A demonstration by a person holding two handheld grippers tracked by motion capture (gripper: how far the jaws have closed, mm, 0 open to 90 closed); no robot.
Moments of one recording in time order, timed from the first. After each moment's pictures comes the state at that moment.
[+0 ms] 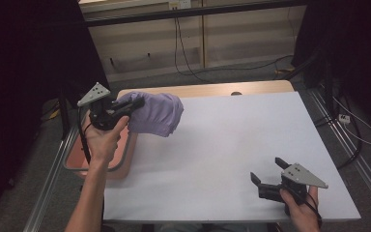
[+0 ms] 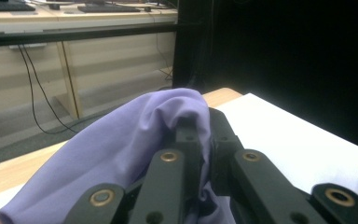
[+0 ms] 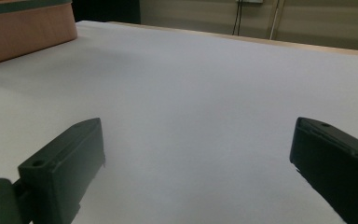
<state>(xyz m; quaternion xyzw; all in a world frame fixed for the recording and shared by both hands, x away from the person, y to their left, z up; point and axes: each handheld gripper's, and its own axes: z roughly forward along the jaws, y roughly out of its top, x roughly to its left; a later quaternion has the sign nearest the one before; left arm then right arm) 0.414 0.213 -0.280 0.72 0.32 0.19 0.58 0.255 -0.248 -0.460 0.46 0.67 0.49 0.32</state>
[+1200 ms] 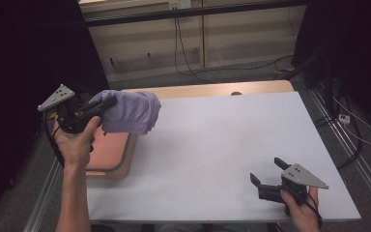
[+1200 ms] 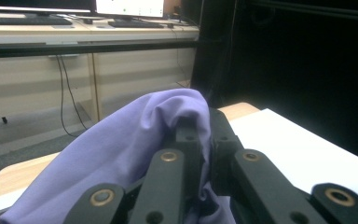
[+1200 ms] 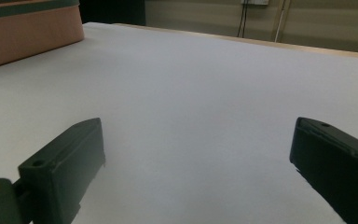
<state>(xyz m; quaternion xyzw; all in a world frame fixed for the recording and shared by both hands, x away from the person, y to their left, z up) 0.403 0.273 -0.267 0.69 0.36 0.22 0.60 0.253 -0.247 -0.459 0.45 0.67 0.50 0.31</state>
